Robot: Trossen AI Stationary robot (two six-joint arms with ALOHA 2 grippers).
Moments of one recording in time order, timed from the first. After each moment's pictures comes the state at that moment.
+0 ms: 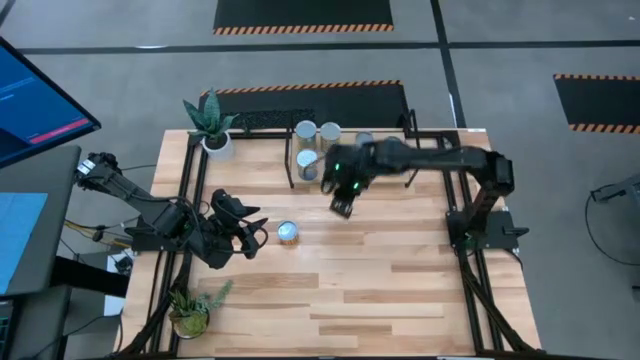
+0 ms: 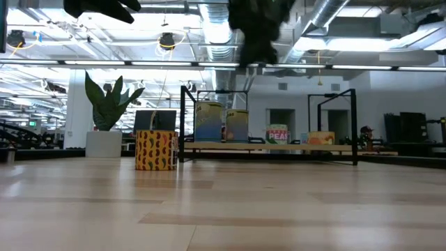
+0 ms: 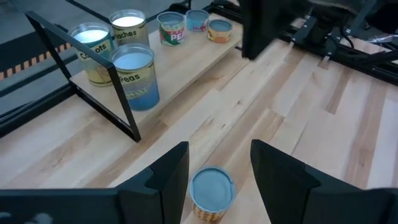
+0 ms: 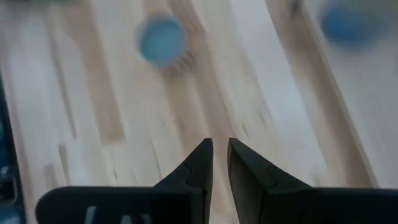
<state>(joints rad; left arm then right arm) -0.55 1.13 1.03 -0.85 -0.89 -0.95 -0.15 1.76 1.60 -0.88 -0.16 0.25</state>
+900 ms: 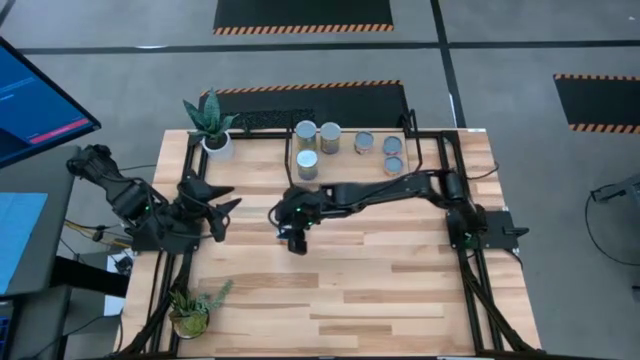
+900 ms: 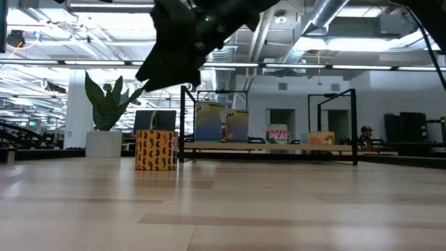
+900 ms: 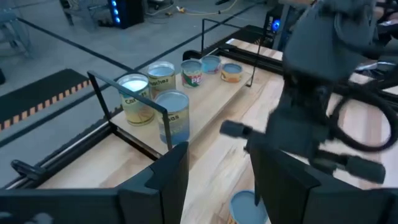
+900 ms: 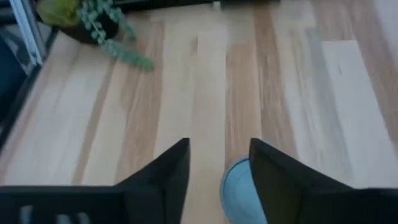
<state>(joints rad) -0.65 0.87 1.04 -1.04 -1.06 -0.88 0.03 2.13 1.76 -0.33 -0.16 0.10</state>
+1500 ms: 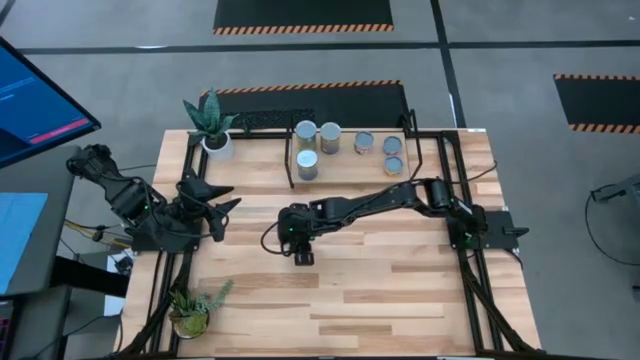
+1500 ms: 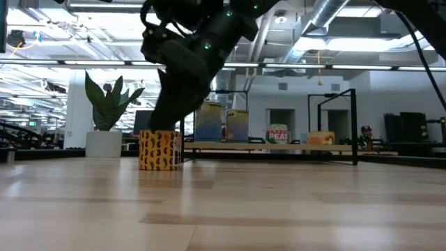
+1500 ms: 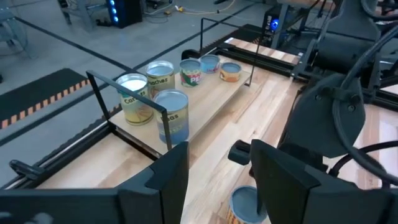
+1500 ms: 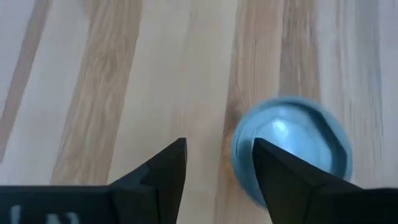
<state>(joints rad) -0.65 0.86 1.04 -1.04 -1.05 -0.87 0.07 2.26 1.83 -0.52 -0.05 -0.03</state>
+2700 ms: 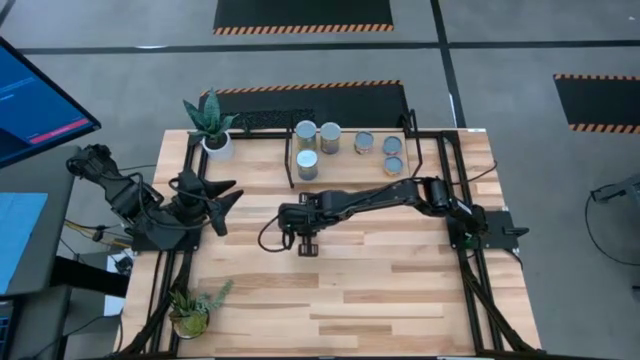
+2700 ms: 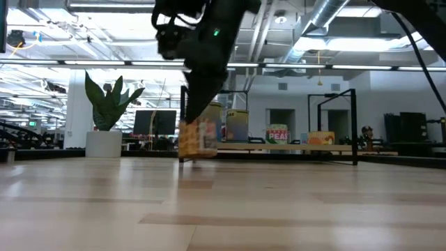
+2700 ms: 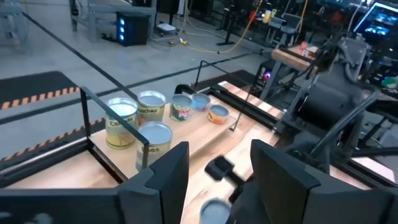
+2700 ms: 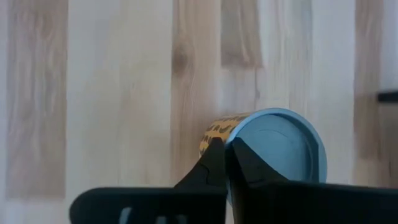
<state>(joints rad) -0.65 0.86 1.04 -0.81 -1.17 -0.89 0.07 2.27 1.99 -0.88 0.10 0.03</state>
